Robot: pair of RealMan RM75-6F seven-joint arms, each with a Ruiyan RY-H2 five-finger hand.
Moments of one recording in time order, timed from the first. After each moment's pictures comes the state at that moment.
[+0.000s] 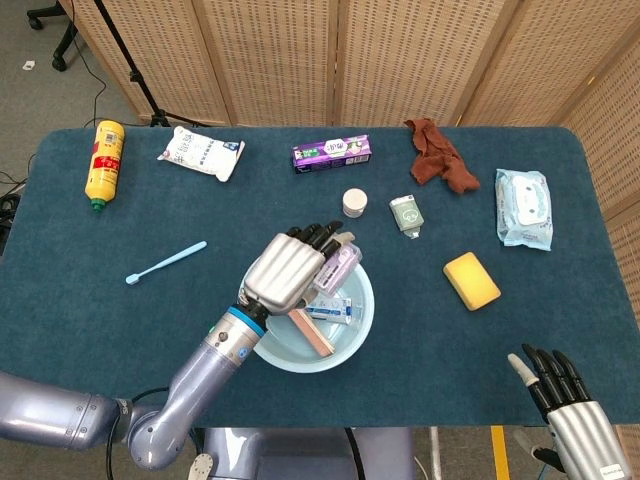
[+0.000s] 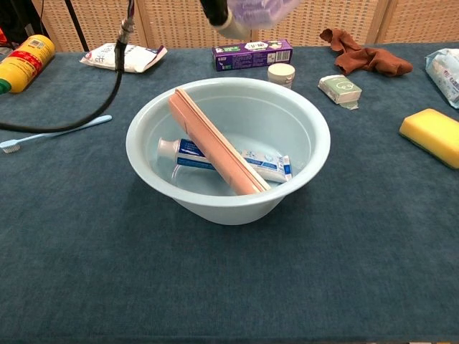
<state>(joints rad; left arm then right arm) -1.12 -1.43 -0.38 -2.13 0.65 1.24 0.93 -0.10 -1.03 -0.15 -1.74 -1.93 1.70 -0.07</state>
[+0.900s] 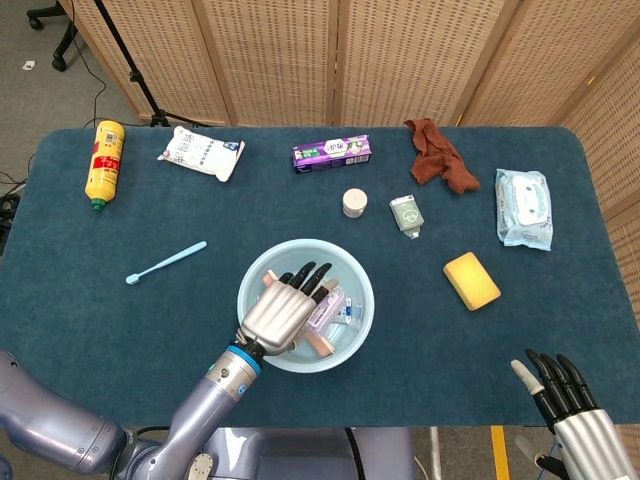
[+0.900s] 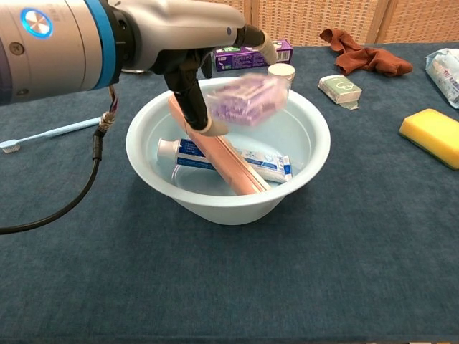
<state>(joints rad) -1.11 -1.51 -0.21 -2.20 0.57 1.36 0.97 -0.12 -1.01 -0.16 -1.73 -1.99 1.75 -0.05</state>
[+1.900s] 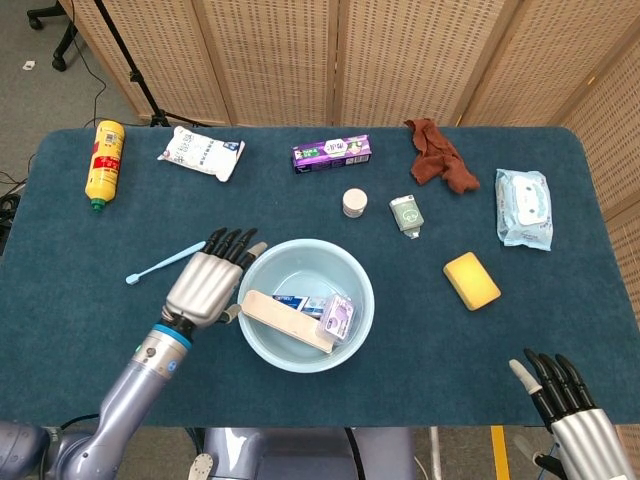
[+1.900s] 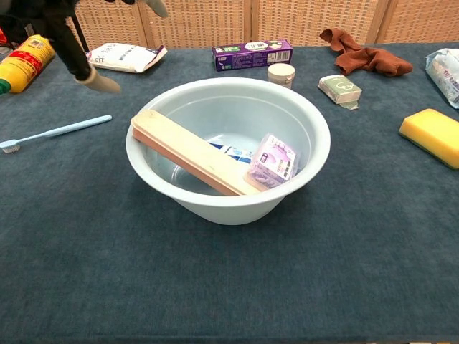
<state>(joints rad) -0.96 -1.16 -0.10 -2.26 0.72 1.33 0.78 -0.12 -1.03 -0.15 -1.73 -1.99 1.74 -0.07</state>
